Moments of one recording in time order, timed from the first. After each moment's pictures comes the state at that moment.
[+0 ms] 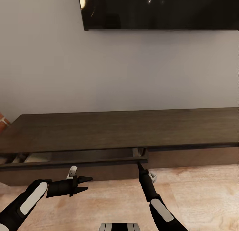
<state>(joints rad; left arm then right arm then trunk) -0.45 0.39 -0.30 -0.94 1.02 0.99 -0.72 -0.44 0.08 0.29 -0.60 -1.55 -0.13 0.72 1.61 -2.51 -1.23</state>
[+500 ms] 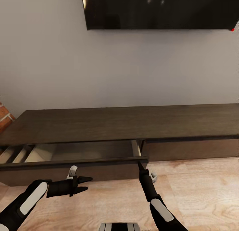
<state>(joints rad) -0.45 0.39 -0.30 -0.94 1.02 0.99 -0.72 -0.44 0.08 0.28 -0.60 -1.55 -0.13 0.72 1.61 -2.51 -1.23</state>
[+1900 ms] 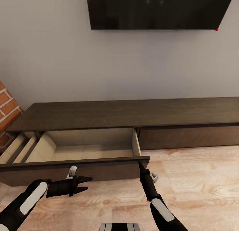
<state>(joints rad) -0.45 0.39 -0.30 -0.94 1.02 0.99 -0.72 -0.44 0.08 0.27 -0.60 -1.55 -0.13 0.72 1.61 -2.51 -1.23</state>
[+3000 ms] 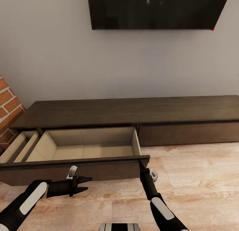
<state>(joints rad) -0.45 0.39 -0.30 -0.94 1.02 0.99 -0.72 -0.45 0.08 0.27 -0.60 -1.55 -0.13 0.70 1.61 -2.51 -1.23</state>
